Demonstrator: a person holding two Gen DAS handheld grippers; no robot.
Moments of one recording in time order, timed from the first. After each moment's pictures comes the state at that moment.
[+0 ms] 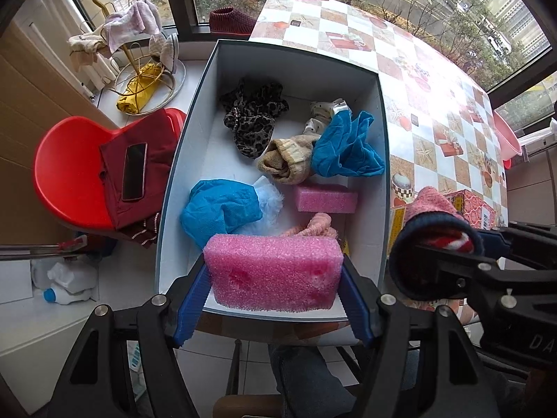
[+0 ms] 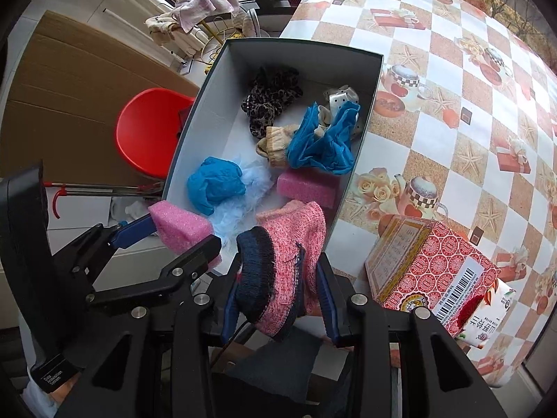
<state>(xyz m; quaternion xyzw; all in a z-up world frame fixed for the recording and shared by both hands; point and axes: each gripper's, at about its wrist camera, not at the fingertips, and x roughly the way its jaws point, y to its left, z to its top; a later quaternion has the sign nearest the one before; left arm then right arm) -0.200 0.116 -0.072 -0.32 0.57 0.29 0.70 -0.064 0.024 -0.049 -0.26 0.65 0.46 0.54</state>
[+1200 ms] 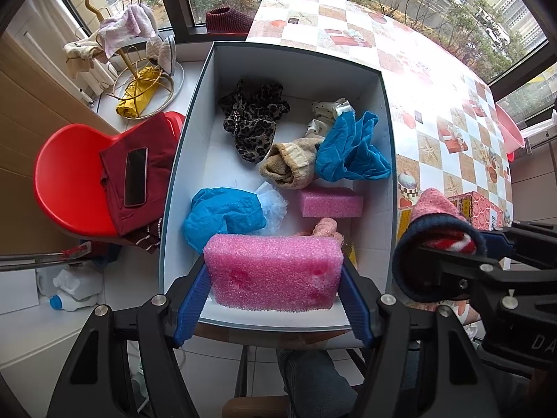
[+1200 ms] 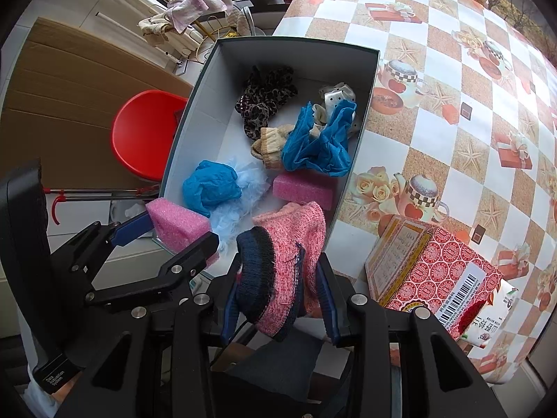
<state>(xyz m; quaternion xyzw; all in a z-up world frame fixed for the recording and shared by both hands) -0.195 0.121 -0.078 -0.31 0.58 0.29 0.69 -0.061 0.026 -0.055 -0.26 0.66 0.45 0.54</state>
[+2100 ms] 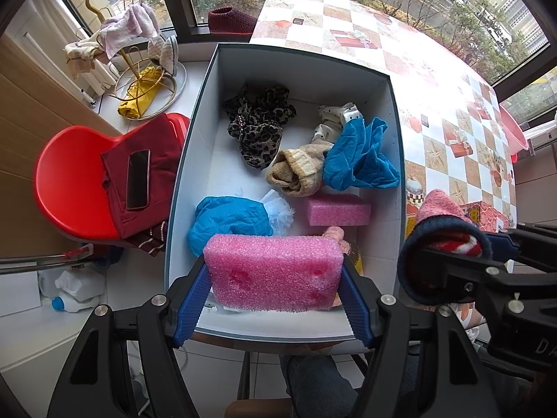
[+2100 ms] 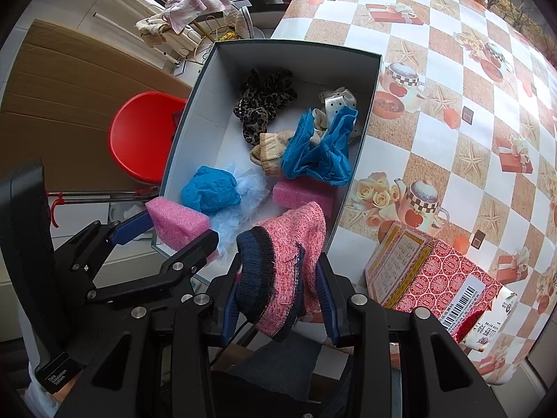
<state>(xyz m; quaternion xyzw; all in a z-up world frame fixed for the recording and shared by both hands) -0.195 0.129 -0.080 -0.31 0.58 0.29 0.69 -0.059 0.031 -0.056 -0.26 0.66 0.45 0.54</state>
